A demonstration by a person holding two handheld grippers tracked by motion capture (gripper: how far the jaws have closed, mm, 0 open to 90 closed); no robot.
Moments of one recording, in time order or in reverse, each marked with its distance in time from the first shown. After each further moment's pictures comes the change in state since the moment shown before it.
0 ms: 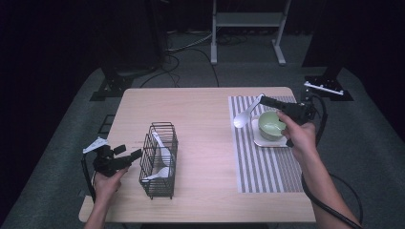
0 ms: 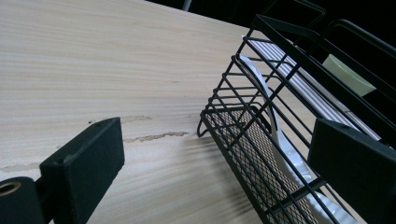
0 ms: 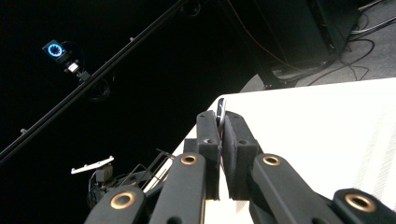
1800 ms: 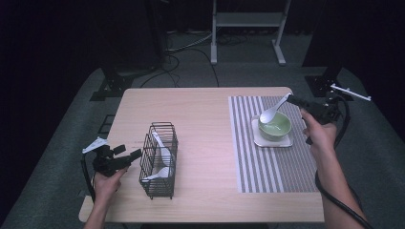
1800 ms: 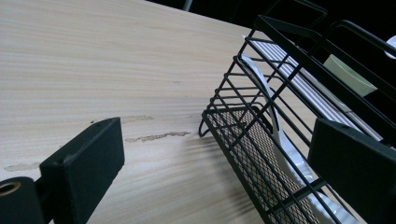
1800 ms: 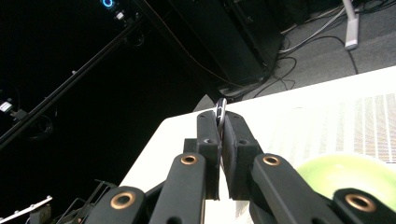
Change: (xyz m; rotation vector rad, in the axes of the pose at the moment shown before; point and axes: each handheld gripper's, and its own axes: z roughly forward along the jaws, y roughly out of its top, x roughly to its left) left arm 0.001 0.000 -0.001 0.000 0.002 0.002; right arm -0.053 0.009 -0.047 -0.104 -0.205 0.071
